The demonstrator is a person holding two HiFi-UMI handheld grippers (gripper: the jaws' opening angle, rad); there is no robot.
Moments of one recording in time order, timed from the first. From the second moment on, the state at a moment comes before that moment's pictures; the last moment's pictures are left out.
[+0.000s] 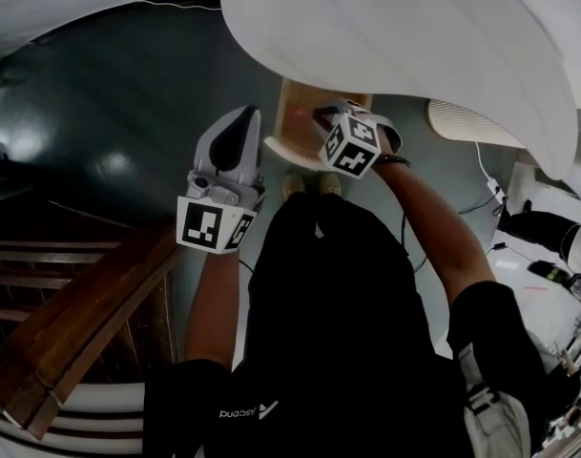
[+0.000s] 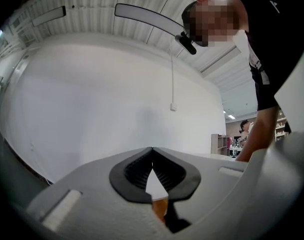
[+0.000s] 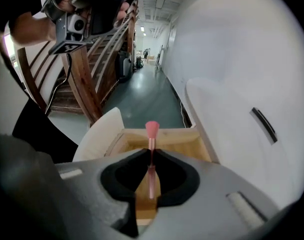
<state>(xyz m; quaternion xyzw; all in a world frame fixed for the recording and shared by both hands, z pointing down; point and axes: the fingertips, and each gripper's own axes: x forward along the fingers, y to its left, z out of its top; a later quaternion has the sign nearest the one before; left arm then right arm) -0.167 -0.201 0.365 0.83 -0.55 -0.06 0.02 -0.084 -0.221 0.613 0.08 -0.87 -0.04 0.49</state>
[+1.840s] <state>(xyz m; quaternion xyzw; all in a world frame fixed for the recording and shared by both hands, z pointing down) -0.216 -0.243 0.452 0.81 -0.58 -0.02 0.07 -0.107 -0.260 0.784 0.01 -0.80 -0.01 0.59</state>
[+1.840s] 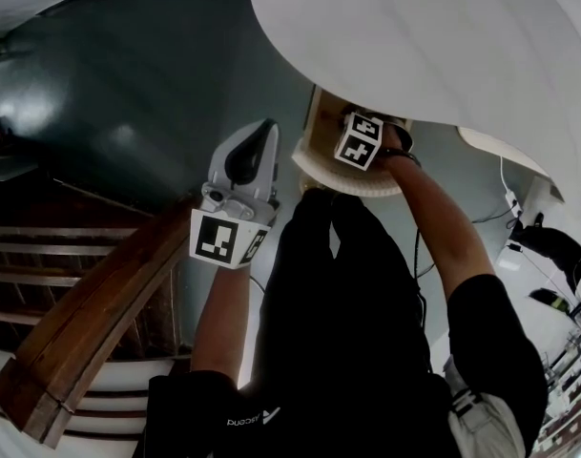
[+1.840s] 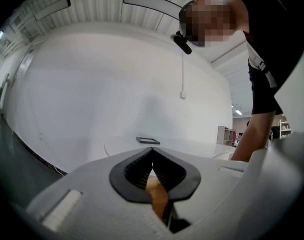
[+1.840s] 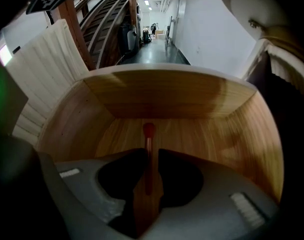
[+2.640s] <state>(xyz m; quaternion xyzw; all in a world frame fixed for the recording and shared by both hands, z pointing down) -0.184 -0.244 0.421 0.83 -0.55 -0.03 0.06 -0.105 -0.232 0.631 0.05 -0.87 -0.06 0.48</state>
